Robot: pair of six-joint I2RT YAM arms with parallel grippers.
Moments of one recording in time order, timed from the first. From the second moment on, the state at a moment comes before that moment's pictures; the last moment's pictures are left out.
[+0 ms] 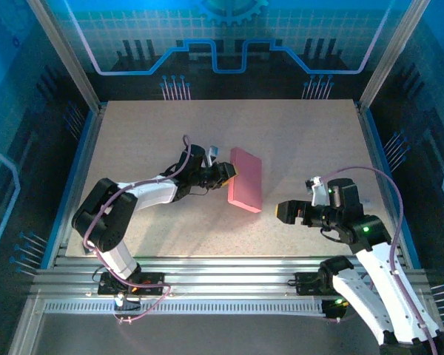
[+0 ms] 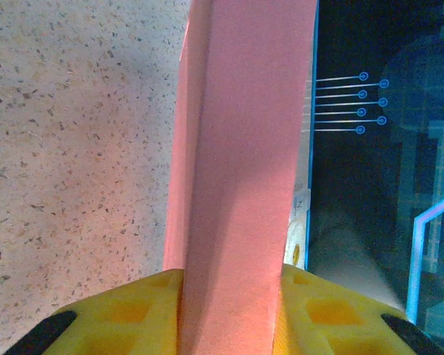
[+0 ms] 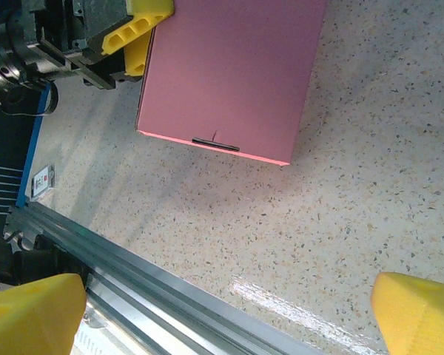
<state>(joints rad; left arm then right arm) -0.51 1.70 0.88 0.29 0.51 -1.09 0.26 0.63 0.71 -0.88 -0.48 0.43</state>
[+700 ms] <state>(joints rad) -0.51 1.75 0.83 0.35 0.51 -1.11 0.26 0.63 0.70 -0.87 -0.48 0.43</state>
